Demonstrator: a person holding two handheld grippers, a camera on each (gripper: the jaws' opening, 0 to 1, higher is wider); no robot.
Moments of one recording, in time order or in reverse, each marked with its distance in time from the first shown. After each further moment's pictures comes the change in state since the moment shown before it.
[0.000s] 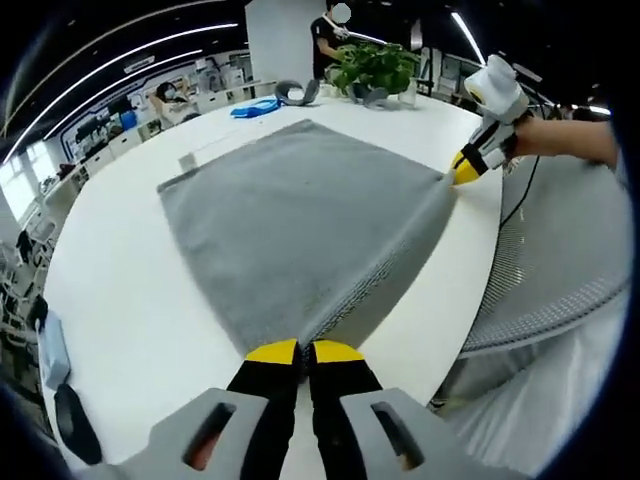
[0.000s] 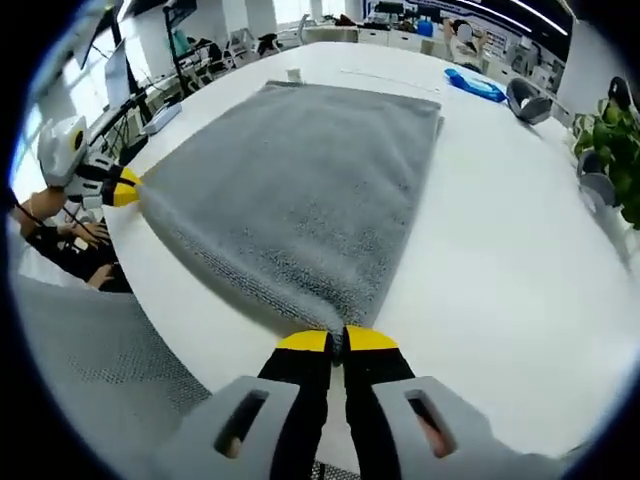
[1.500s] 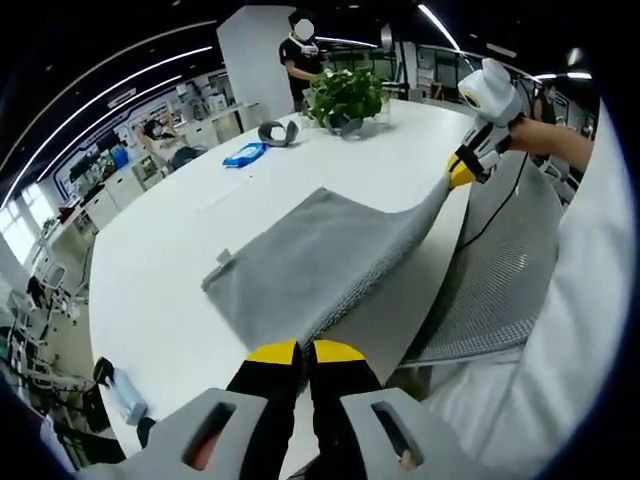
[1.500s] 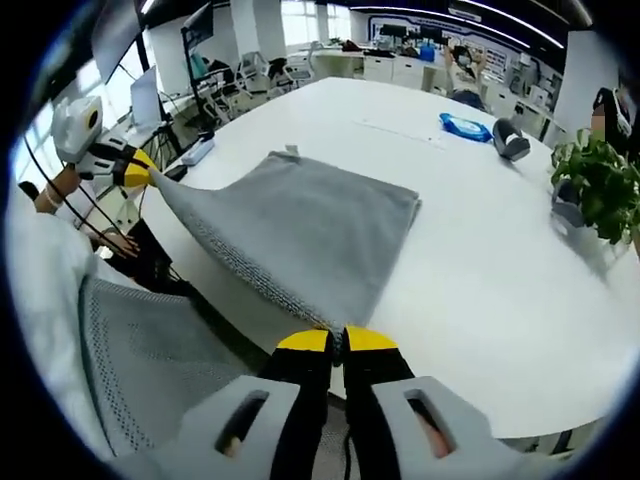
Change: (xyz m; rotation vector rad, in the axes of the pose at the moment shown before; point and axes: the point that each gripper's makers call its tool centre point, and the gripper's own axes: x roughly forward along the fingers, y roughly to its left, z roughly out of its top) left arm -0.105 -0.013 0.085 0.124 -0.033 0.001; right arm -0.116 0.020 0.024 -0.045 -0.111 0.006
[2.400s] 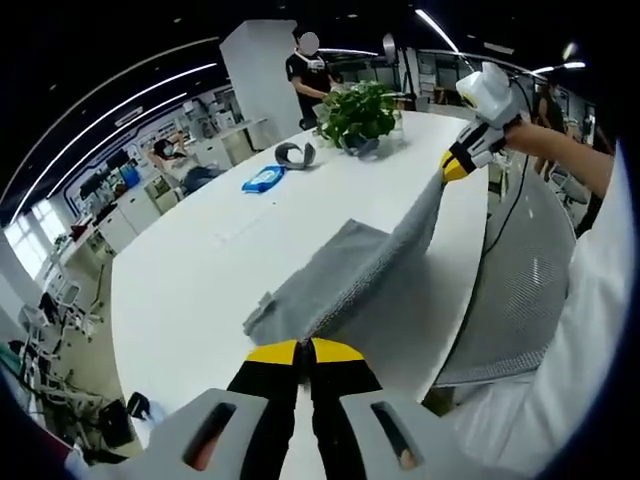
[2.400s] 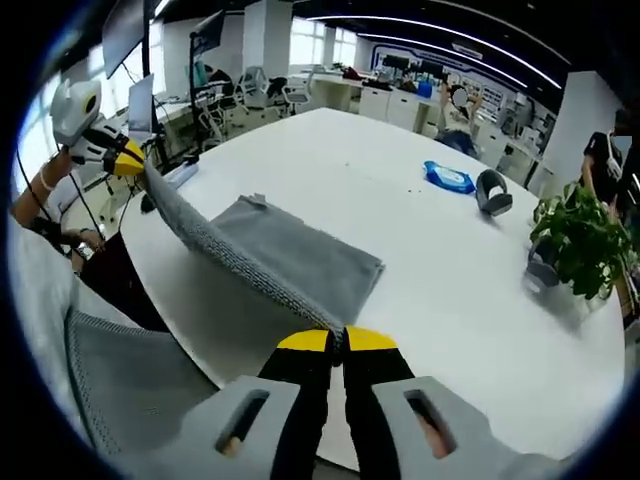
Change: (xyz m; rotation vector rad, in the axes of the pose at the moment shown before) left arm -0.003 0.058 0.051 0.047 -0.071 0.079; right arm 0.003 -0.044 0.075 -0.110 -0.110 -0.111
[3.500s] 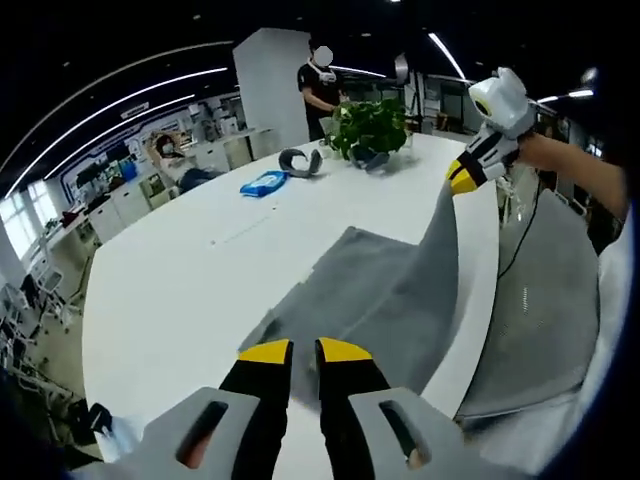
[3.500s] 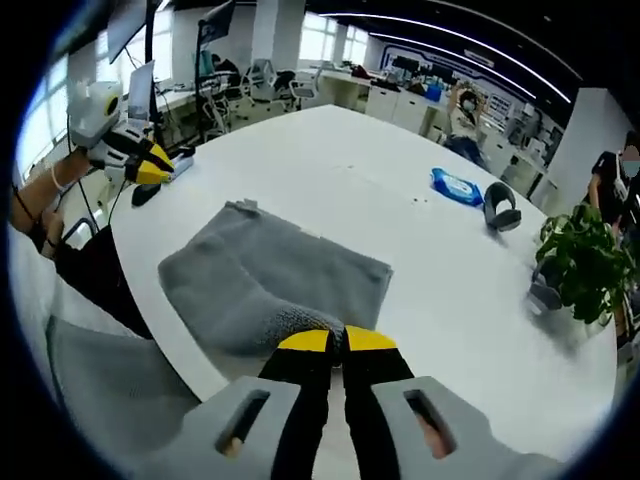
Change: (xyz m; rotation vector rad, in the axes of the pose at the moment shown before) left arm 0.074 0.002 -0.012 -0.103 -0.075 -0.085; right arm 0.029 0.000 0.016 -0.053 0.019 0.004
